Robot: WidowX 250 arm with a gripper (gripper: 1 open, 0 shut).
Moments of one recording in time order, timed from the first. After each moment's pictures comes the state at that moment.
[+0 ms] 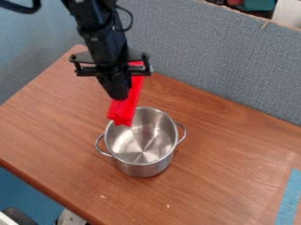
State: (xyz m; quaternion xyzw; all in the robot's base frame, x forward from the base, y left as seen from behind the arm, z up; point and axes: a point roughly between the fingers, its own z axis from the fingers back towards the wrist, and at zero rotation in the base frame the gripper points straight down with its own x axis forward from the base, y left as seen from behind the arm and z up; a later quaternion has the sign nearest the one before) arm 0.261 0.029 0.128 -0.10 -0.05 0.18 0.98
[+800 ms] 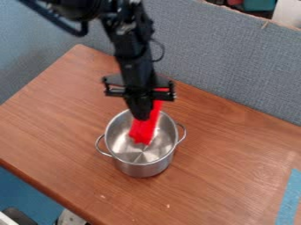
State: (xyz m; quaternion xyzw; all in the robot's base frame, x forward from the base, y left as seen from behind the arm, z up) arm 0.280 0.020 0.071 -0.08 -0.02 0.16 0.98
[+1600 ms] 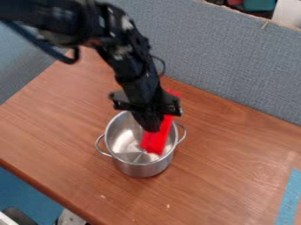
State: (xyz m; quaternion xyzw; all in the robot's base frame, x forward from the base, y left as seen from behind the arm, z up) arm 0.269 -0.009 0.083 -0.13 -0.10 0.07 0.98
